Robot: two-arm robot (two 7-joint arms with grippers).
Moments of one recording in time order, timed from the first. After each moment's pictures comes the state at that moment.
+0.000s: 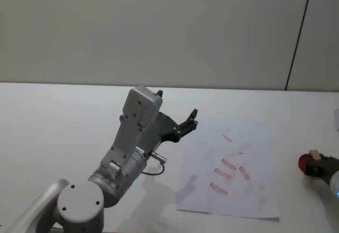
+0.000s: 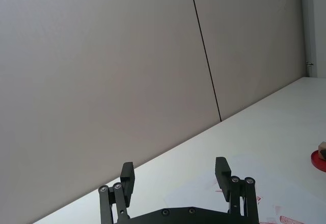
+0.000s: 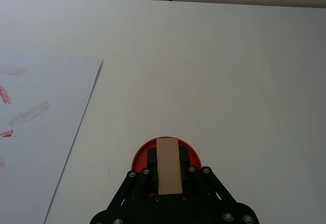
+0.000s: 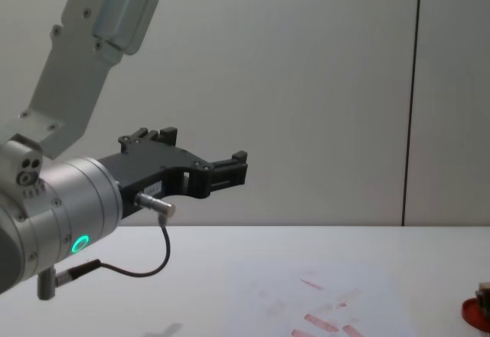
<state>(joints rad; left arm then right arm) -0.24 0.38 0.45 -1.63 -0.20 0.01 -0.01 0.28 0.19 -0.19 -1.34 0.22 0.52 -0.07</state>
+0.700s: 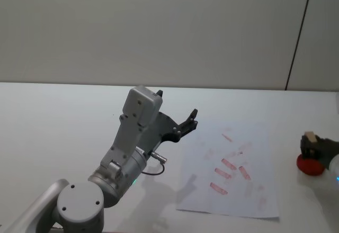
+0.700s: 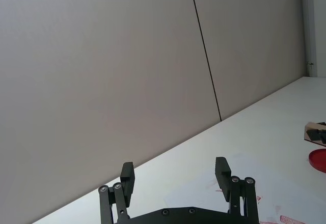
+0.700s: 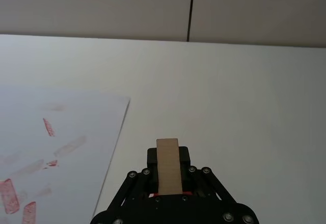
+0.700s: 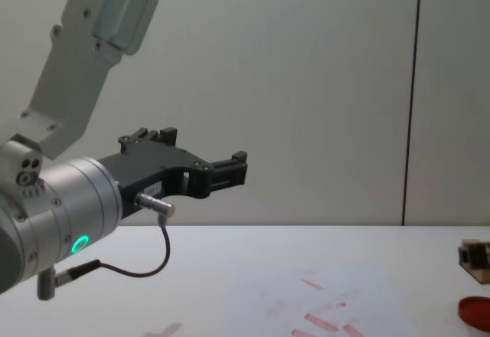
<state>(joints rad) -0.24 0.38 0.45 -1.63 -0.20 0.01 -0.01 0.29 0.18 -0.18 -1.42 0.22 0.52 -0.02</state>
